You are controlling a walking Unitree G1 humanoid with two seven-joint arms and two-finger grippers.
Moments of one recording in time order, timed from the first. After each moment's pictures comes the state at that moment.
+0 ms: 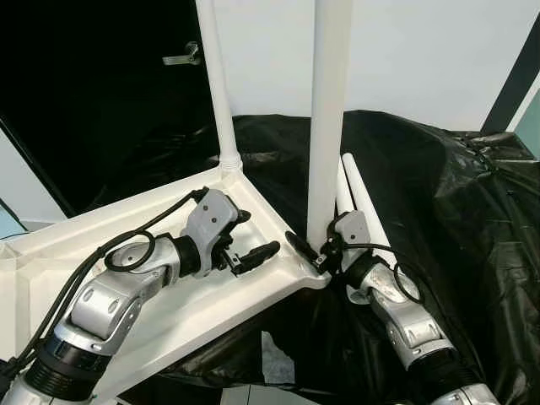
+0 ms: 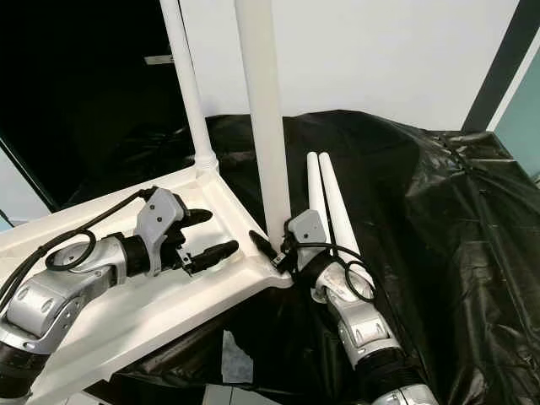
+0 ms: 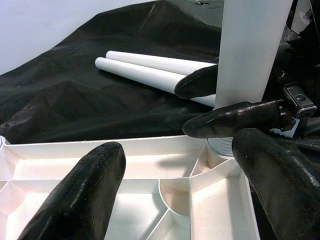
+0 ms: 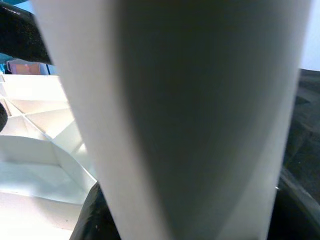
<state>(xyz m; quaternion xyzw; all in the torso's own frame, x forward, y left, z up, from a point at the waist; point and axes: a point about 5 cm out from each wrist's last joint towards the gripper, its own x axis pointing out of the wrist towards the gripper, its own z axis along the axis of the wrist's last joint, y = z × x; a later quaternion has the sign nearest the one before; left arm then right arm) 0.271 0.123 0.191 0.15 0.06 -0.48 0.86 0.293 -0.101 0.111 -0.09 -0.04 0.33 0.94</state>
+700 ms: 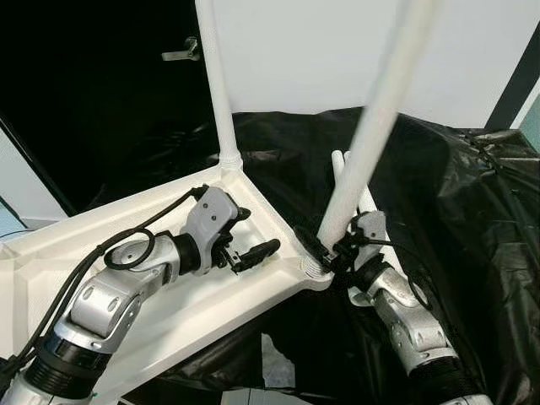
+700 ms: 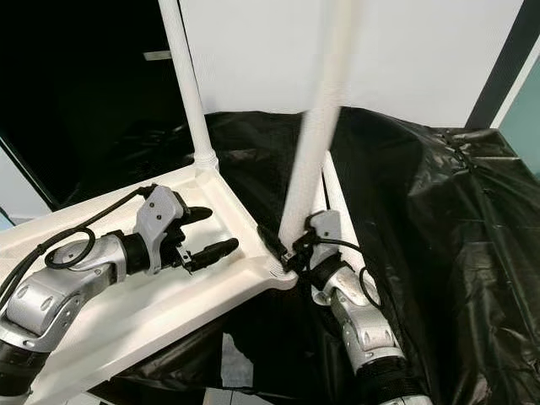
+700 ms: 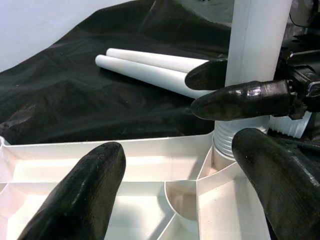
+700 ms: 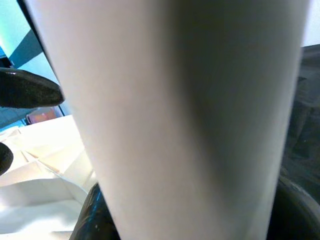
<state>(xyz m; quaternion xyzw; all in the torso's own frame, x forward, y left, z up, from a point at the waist) 0.272 0.122 0.193 0.15 0.05 -0.48 0.86 0.291 -0.116 0.112 0.04 -0.04 0.31 0.95</state>
